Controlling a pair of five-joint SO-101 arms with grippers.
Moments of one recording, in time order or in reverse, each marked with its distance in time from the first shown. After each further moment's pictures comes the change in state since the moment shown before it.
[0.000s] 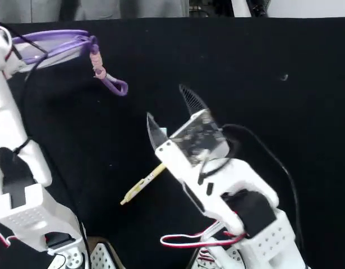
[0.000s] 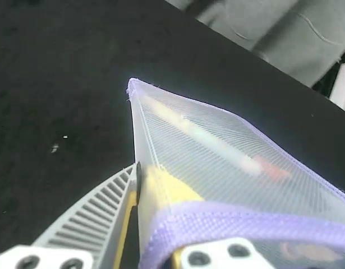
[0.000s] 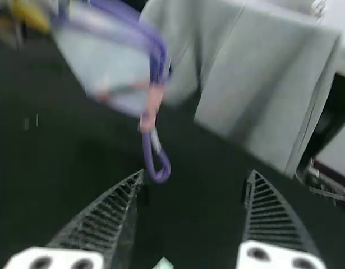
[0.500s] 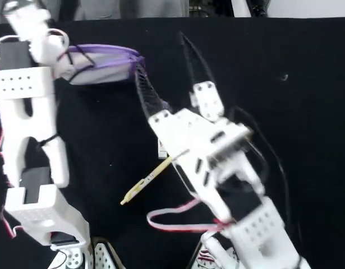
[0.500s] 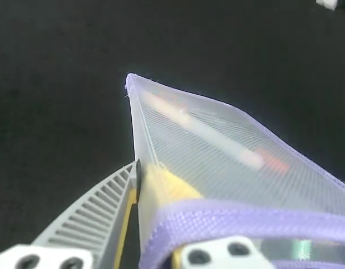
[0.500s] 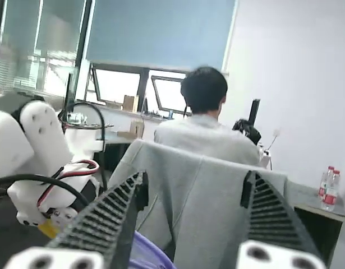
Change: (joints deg) left arm 13.0 0.1 10.5 -2.4 0.2; right arm 0.0 3.4 2.2 -42.7 -5.2
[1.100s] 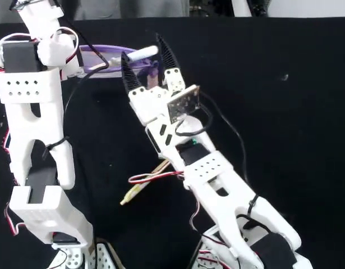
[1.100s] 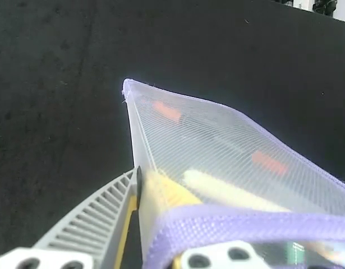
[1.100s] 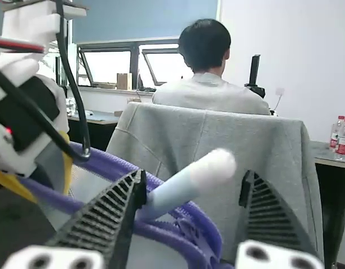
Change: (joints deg) left arm 6.2 0.0 -6.5 5.9 -3.0; right arm 2.9 38.9 6.2 -40.5 -6.9
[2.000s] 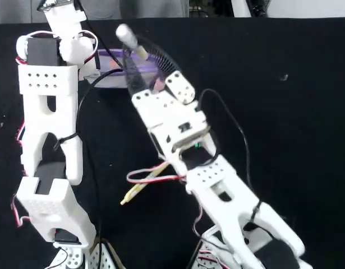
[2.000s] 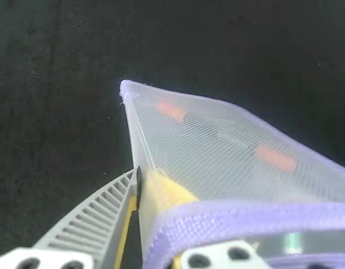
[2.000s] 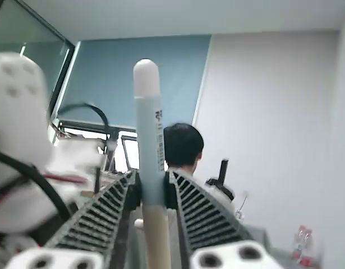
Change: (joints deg) left arm 4.3 2.5 0.1 0.0 0.0; right arm 0.6 -1.8 0.7 -18.5 7.5
